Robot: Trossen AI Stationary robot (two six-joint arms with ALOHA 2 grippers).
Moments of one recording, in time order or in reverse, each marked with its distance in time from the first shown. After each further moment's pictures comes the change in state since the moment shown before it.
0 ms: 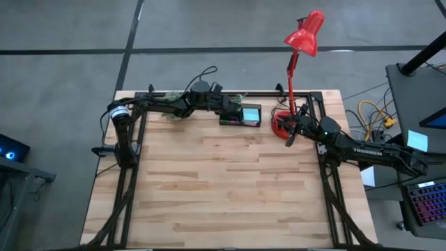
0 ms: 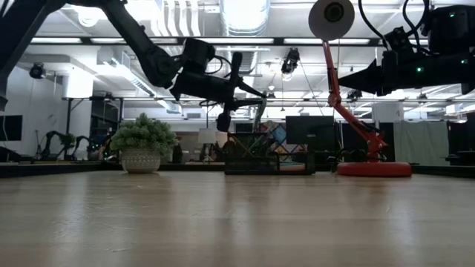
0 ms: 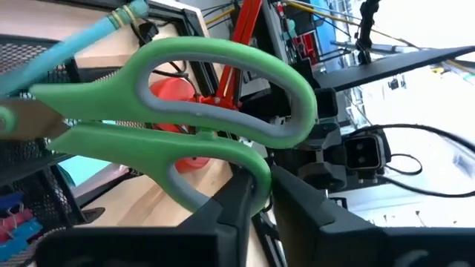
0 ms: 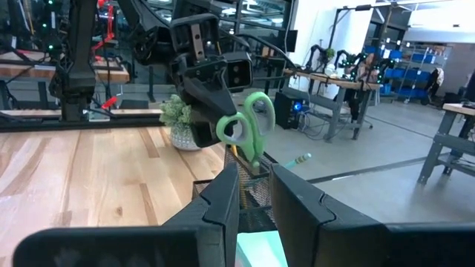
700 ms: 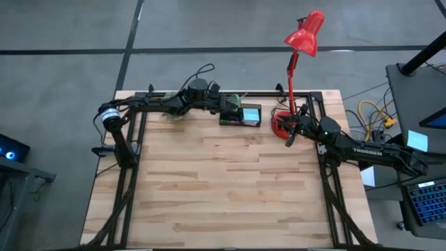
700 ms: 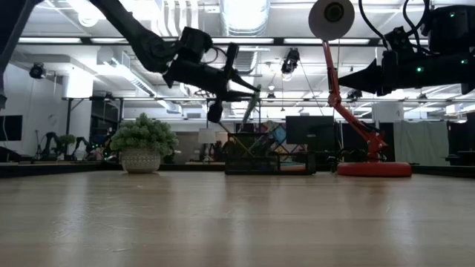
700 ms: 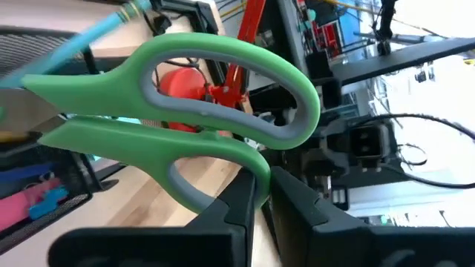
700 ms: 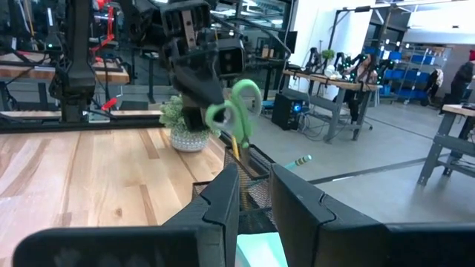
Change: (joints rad) left arm 0.000 -0.117 0.000 -0.212 -0.016 0.053; right arm 0.000 0.000 0.000 0.003 0.000 0.000
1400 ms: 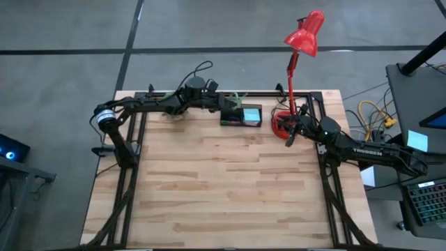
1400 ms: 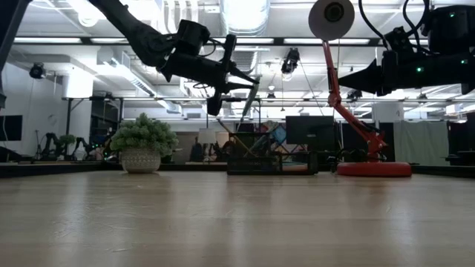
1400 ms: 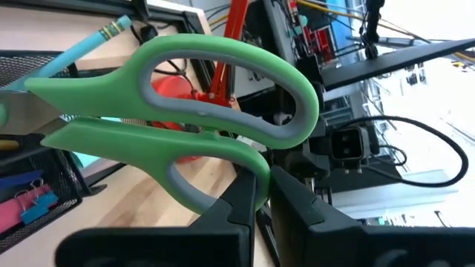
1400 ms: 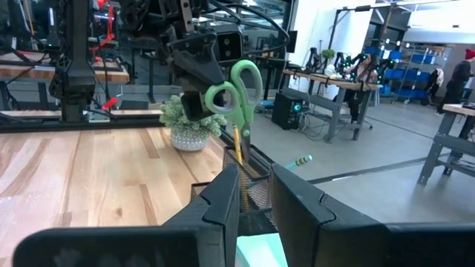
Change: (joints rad) left arm -0.001 -0.036 0.001 -0.008 -0.008 0.000; right arm 0.000 0.000 0.000 -0.002 0.000 0.000
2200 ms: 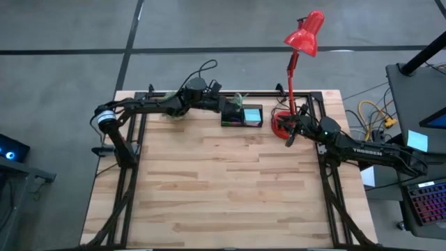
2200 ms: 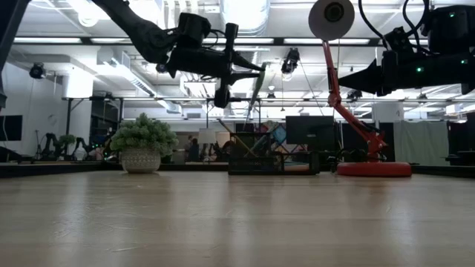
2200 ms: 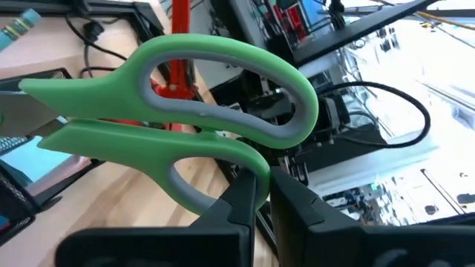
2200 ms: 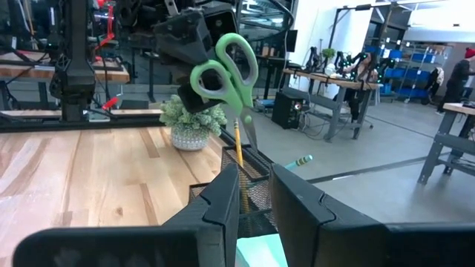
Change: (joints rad) left arm -0.043 -0.002 0.021 0.054 0.060 0.080; right arm 0.000 0.000 0.000 -0.002 0.000 0.002
